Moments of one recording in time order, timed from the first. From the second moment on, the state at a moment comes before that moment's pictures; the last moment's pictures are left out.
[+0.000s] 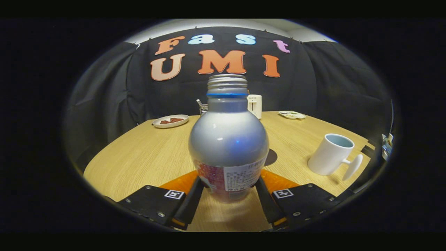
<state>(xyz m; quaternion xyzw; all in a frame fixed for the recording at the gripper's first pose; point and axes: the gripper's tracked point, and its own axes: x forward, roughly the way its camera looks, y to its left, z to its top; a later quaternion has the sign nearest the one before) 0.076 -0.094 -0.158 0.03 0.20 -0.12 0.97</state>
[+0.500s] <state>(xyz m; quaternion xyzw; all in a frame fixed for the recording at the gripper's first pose) 0.084 -0.098 -0.107 0.18 0.13 -0.11 0.97</state>
